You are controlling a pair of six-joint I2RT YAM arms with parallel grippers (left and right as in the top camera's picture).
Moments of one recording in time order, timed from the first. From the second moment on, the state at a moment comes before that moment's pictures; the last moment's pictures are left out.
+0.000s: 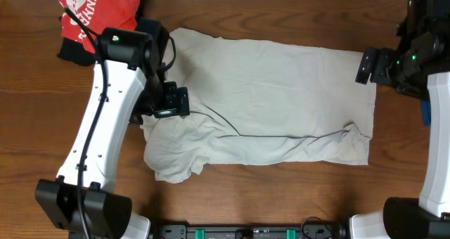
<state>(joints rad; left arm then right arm) -0.21 1.68 1.70 -1.68 0.06 -0.33 -0.03 1.63 2.02 -1.67 0.10 0.29</state>
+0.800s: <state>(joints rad) -0.21 1.32 1.21 -1.45 0.15 -0.44 -0.03 1.63 2.02 -1.67 0.10 0.28</state>
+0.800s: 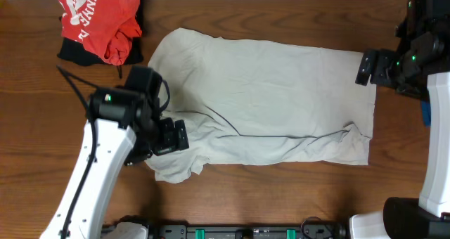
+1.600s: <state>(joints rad) -0.21 1.29 0.72 -1.00 0.15 -0.59 -0.03 1.63 2.02 -1.64 0.08 0.28</state>
